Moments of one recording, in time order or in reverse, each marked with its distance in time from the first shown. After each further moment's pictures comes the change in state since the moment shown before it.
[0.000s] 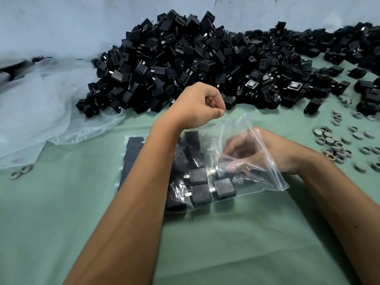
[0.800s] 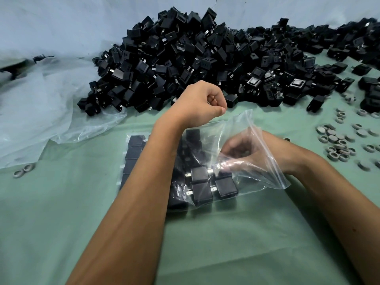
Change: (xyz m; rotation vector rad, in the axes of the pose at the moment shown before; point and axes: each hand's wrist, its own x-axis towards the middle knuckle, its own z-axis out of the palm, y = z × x) left_hand 0.001 -0.003 0.001 0.028 0.012 0.007; right_hand 0.001 -0.011 0.014 -0.071 -0.014 -0.055
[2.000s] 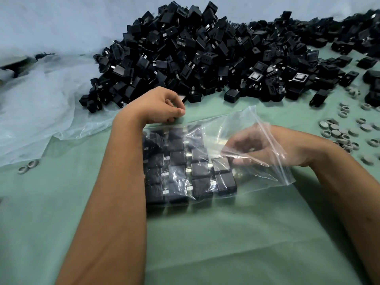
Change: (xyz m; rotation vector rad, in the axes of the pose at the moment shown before) left_hand -0.022 -0.059 -0.055 0.004 -0.094 -0.308; right_hand -0.010 -0.002 -0.017 -0.124 -0.128 0.035
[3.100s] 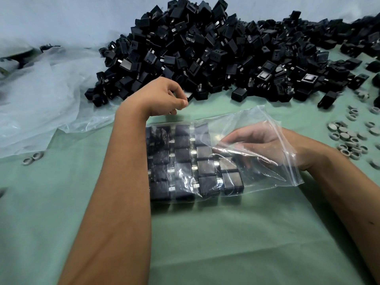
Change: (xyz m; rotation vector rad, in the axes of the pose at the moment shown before) left_hand -0.006 0.003 -0.010 0.002 0.061 -0.004; right_hand 0.009 0.010 0.008 0.239 -0.016 -0.004
